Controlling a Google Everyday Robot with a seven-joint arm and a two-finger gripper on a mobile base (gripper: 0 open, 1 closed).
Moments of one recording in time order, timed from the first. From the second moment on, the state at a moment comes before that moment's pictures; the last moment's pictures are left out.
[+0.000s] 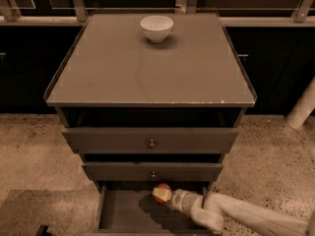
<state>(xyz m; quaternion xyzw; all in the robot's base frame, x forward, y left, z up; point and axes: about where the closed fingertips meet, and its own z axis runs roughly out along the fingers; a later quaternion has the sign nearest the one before) 0.522 -0.048 0.312 0.10 0.88 0.40 0.24</state>
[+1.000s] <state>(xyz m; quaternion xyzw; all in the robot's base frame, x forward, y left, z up) 0.521 -0.055 0.203 0.11 0.87 0.46 0.14</state>
